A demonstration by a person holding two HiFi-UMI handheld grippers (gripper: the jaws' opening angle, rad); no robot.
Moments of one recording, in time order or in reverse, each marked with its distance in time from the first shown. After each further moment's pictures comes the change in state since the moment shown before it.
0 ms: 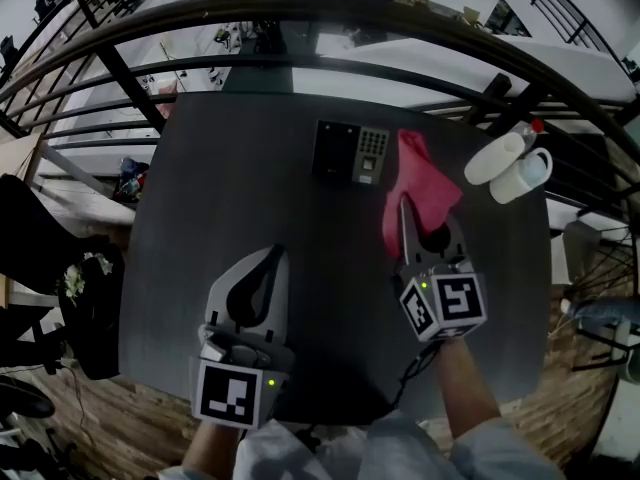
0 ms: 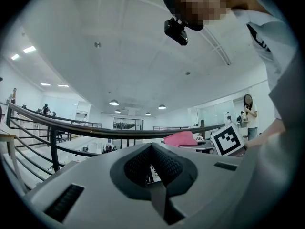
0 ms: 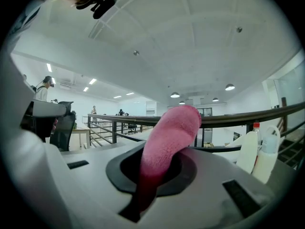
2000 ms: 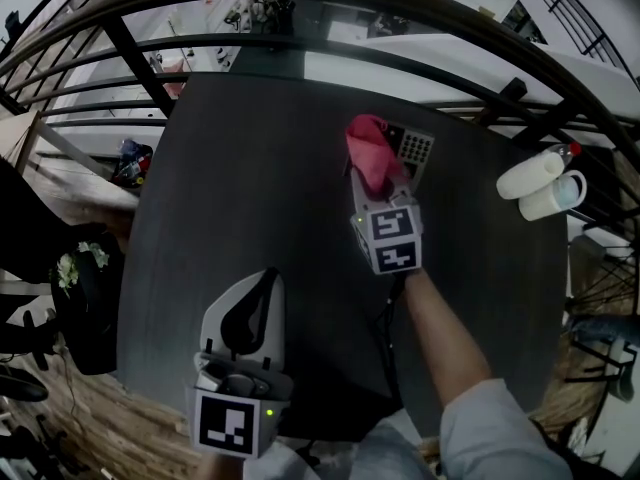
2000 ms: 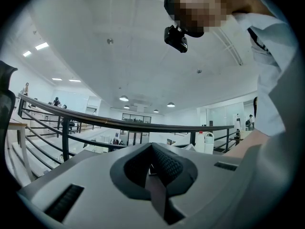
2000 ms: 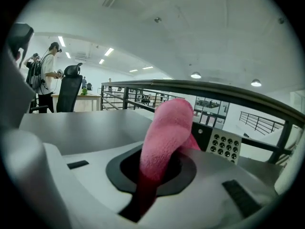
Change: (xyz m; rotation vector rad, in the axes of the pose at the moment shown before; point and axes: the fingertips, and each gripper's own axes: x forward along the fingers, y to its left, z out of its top) left arm -0.020 0.063 -0.041 -0.074 0.041 0.091; right arm 0.170 0.073 -0.127 -0.206 0.296 0.141
